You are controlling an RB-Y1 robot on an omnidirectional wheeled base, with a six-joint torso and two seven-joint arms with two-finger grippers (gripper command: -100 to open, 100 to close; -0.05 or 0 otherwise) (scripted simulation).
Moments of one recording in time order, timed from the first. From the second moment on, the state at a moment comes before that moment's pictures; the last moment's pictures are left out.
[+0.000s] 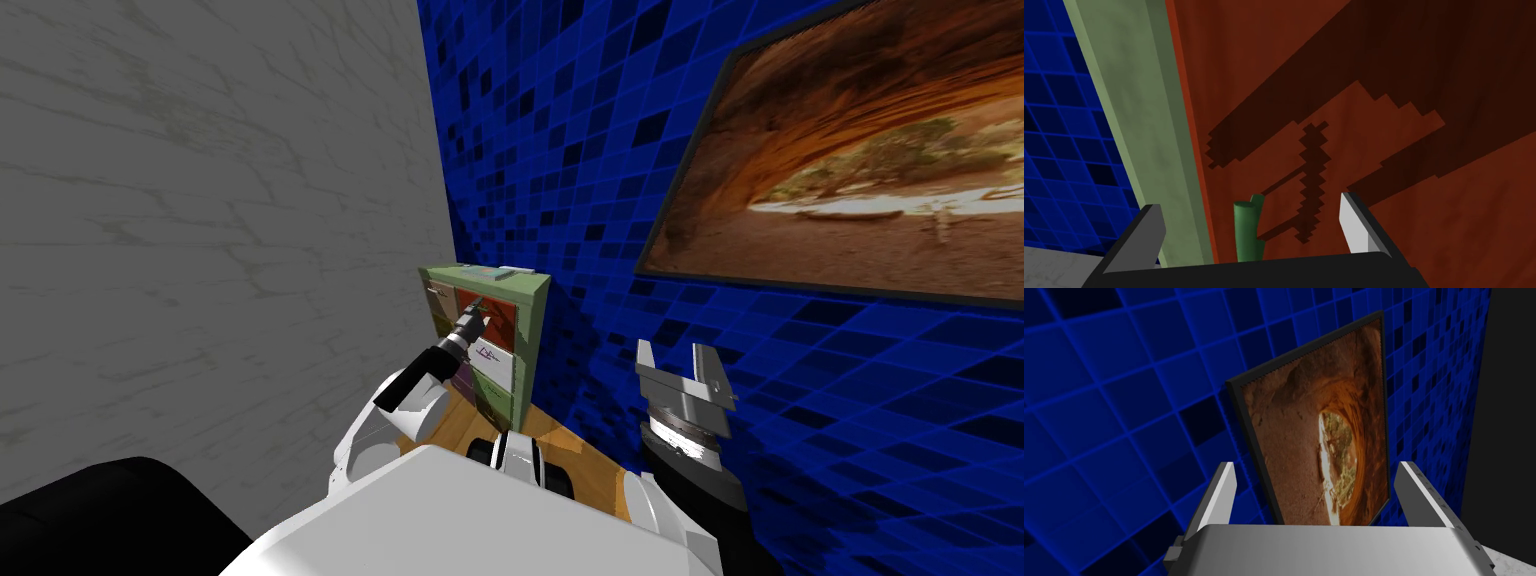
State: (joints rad) left arm 0.29 0.19 -0.15 -2.55 0.05 0.47 0.17; right arm 0.54 0.05 0.02 -2.27 -0.07 -0.64 -0.04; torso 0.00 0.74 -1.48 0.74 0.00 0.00
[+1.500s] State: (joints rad) left arm 0.25 0.20 -0.16 -2.60 0.06 0.54 0.18; right arm 0.54 0.05 0.02 -2.27 -0.07 -0.64 -0.04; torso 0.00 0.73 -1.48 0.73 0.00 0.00
